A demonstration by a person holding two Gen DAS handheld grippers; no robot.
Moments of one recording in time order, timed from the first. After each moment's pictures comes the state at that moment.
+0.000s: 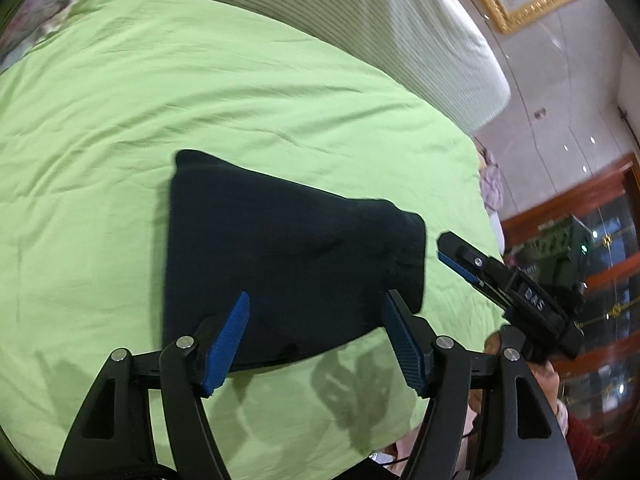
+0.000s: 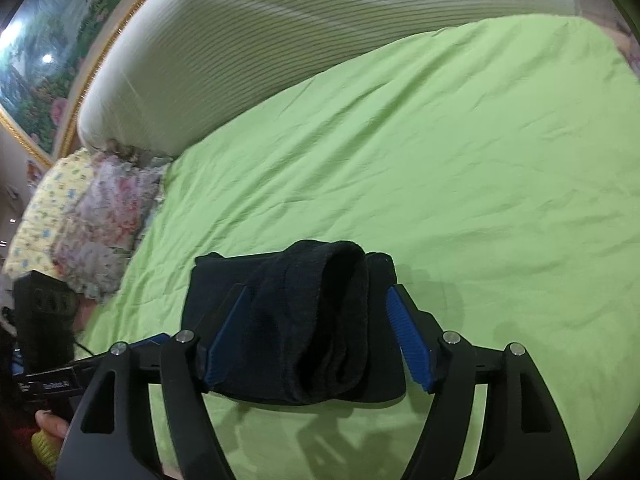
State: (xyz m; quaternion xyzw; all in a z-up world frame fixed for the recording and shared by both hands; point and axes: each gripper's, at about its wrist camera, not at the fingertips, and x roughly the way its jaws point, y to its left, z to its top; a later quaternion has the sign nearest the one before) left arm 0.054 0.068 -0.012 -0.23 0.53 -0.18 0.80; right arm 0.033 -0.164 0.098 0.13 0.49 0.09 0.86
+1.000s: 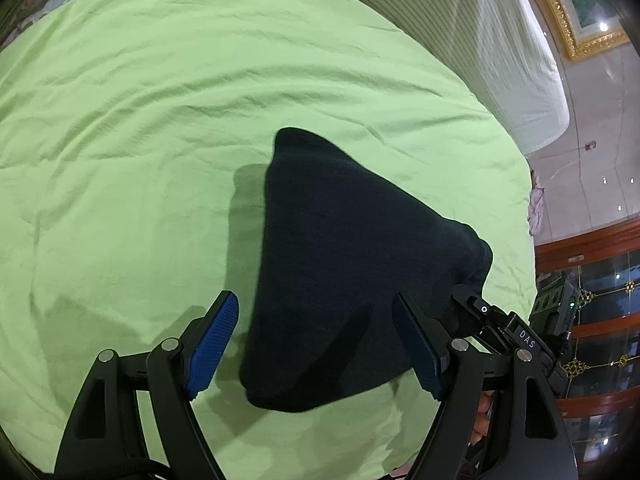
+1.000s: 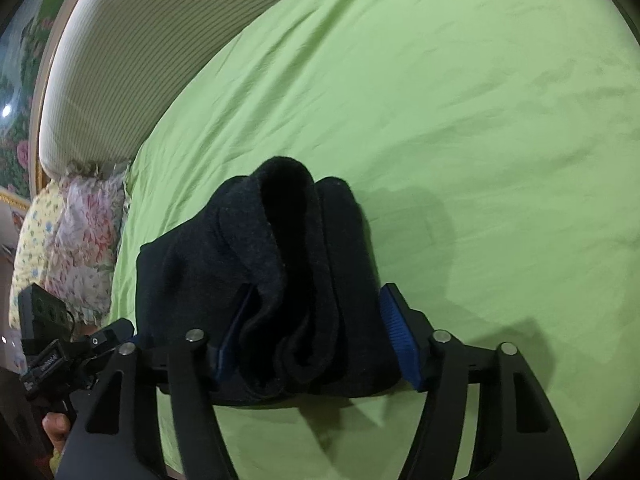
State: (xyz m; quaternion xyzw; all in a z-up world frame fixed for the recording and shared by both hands) left arm 0.085 0.099 -0.070 -0.26 0.57 -0.10 0.77; right arm 0.036 -0.205 0.019 0.24 0.55 0.06 0.80
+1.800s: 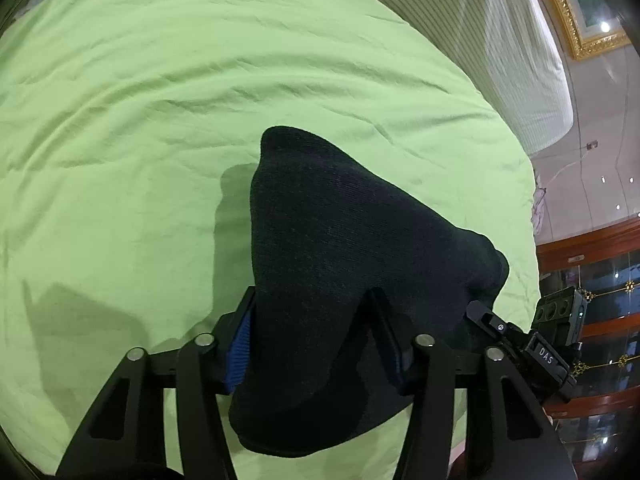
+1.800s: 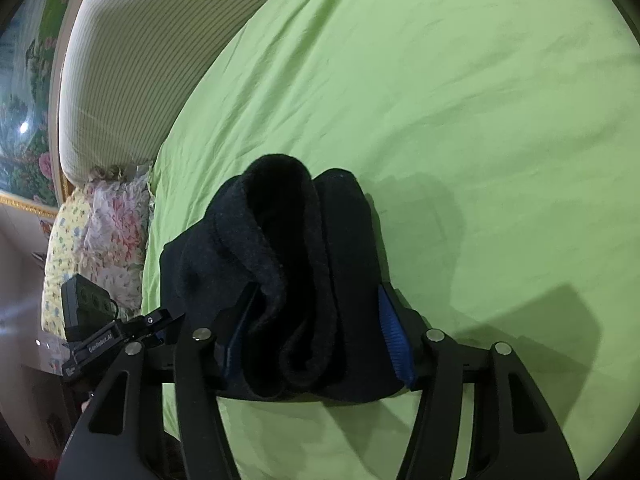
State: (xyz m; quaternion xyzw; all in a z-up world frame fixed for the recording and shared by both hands) left arm 0.102 0.092 -0.090 -0.26 0.57 -0.11 0.77; right arm 0.033 -0.212 0.017 0.27 0.56 0.11 0.78
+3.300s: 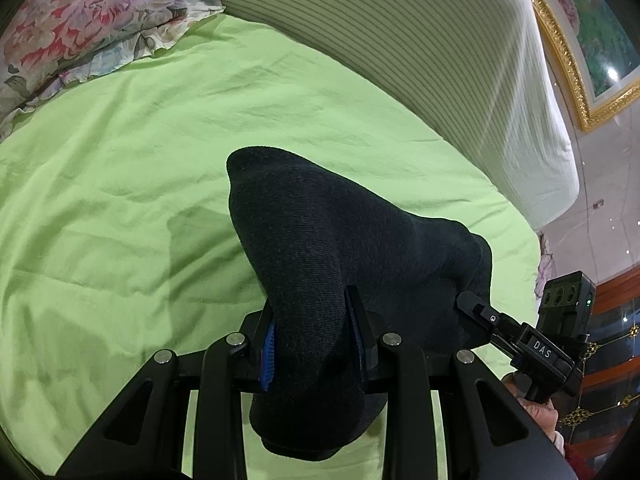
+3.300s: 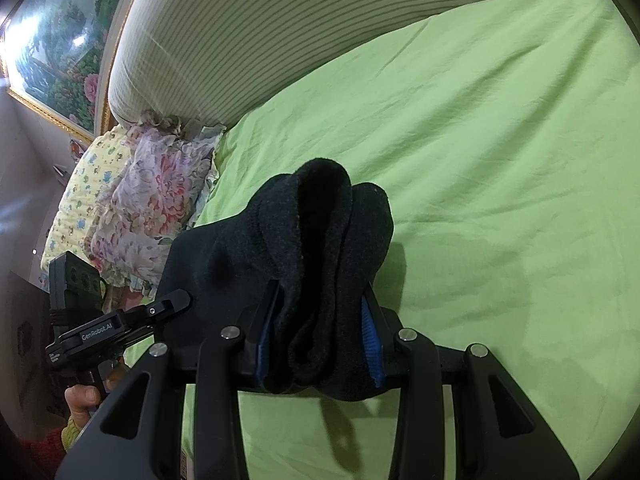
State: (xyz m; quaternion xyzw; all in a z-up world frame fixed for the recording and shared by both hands) left arm 0.127 0.203 -0.026 -0.28 0.49 -0.04 0.82; right arm 0.139 -0.082 0.044 0.18 0.54 0.23 0.79
